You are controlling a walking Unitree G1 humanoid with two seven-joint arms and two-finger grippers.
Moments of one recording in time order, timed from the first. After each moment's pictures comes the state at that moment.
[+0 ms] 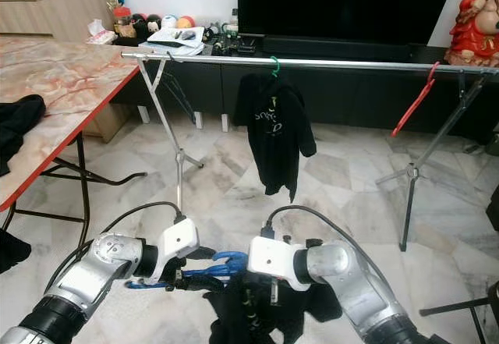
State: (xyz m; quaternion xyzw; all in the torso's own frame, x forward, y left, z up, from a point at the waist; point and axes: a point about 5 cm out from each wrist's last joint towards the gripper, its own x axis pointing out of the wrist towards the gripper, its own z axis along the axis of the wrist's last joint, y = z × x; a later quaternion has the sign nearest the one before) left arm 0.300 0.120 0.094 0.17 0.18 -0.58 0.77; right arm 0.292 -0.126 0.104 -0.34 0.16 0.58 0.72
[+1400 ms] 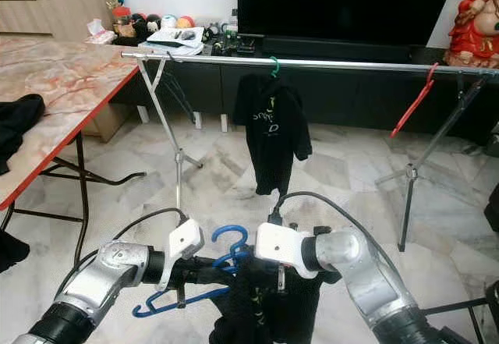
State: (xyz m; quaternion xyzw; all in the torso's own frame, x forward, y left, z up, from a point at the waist) left arm 0.292 0.103 0.088 0.08 0.17 -0.60 0.78; right arm 0.299 -0.140 0.125 -0.34 0.16 0.57 0.73
